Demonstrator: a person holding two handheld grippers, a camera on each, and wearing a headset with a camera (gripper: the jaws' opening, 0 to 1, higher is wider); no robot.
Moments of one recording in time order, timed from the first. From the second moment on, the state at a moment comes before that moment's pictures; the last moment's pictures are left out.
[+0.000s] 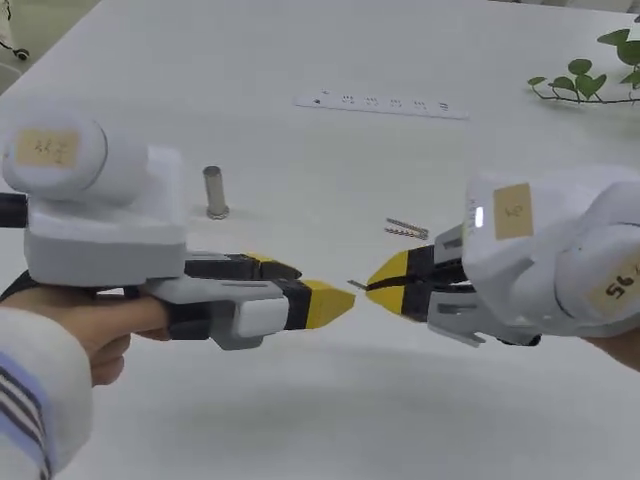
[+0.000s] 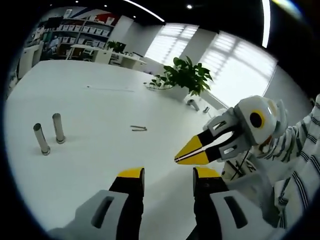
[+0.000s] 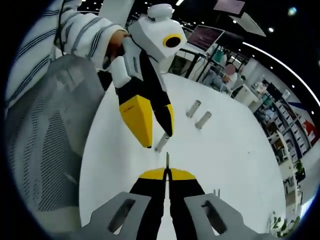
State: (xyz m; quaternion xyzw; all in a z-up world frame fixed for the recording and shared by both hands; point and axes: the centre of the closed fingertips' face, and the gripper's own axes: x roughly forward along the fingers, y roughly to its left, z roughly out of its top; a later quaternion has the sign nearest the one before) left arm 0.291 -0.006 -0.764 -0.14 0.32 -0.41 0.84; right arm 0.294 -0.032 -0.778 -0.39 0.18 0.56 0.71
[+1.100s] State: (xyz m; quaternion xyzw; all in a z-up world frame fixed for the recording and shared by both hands) left arm 0.280 -0.023 -0.764 -0.20 0.34 -0.44 0.81; right arm 0.280 -0.023 -0.772 -0.40 0.16 0.58 0.69
